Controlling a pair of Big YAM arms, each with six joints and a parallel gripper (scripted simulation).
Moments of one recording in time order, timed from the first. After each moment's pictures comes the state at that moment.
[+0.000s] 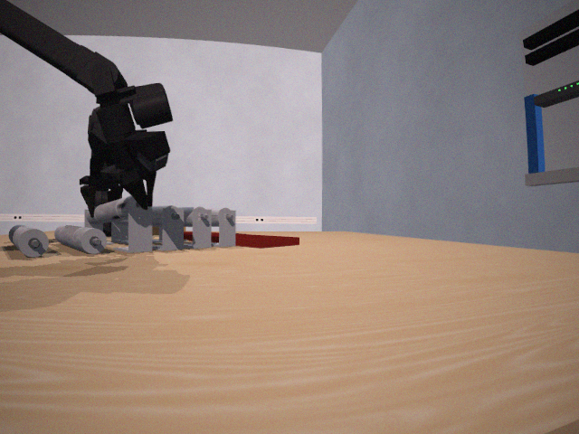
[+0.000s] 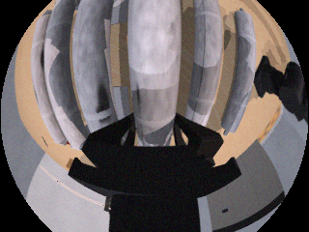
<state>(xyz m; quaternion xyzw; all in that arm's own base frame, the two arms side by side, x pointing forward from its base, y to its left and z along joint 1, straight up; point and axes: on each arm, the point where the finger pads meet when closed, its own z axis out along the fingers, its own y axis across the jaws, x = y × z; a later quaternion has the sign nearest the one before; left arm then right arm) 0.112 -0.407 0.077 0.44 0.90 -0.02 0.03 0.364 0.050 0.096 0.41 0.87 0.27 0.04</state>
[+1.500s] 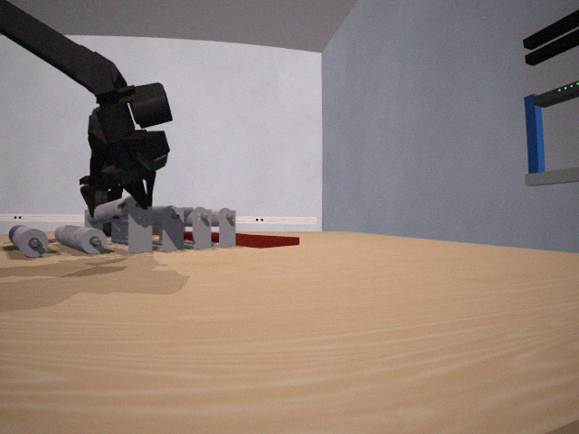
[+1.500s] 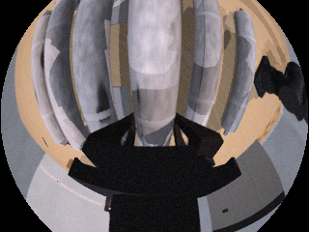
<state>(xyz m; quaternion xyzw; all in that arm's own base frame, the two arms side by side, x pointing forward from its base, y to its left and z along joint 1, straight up) 0.112 -0.407 0.077 0.44 0.90 -0.02 0.04 0.364 0.049 0.096 0.42 0.87 0.27 0.04</state>
